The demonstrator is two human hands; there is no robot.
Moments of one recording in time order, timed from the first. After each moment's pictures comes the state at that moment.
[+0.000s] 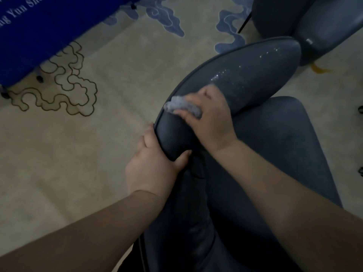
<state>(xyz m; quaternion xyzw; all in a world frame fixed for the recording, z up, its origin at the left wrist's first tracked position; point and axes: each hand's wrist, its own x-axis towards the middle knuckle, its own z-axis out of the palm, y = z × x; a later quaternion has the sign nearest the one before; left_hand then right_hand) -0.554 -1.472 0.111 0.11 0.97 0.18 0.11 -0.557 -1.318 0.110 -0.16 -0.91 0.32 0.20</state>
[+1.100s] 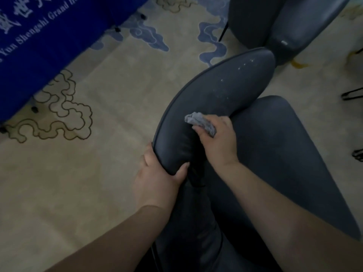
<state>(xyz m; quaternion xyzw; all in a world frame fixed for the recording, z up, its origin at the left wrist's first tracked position) -0.556 -1.475 0.112 0.12 0.95 0.26 0.15 -0.525 -1.318 0.094 -0.38 -0.79 0.43 0.21</state>
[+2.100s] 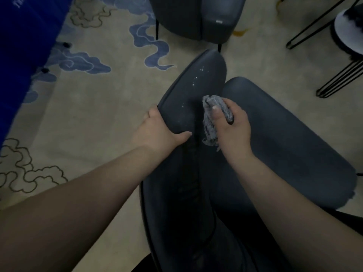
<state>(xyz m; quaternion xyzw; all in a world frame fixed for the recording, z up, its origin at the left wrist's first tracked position) -0.693 -1.289 0.114 0.40 0.87 0.14 0.26 -0.536 -1.230 0.106 -0.58 -0.59 0.43 0.36</state>
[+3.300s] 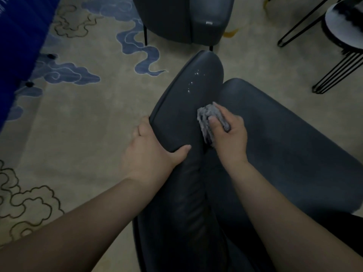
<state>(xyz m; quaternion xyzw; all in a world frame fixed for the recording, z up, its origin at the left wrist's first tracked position) -0.695 -1.290 0.101 0.44 0.86 0.15 0.20 -0.550 -1.208 0.059 -0.59 -0.56 0.44 0.38</state>
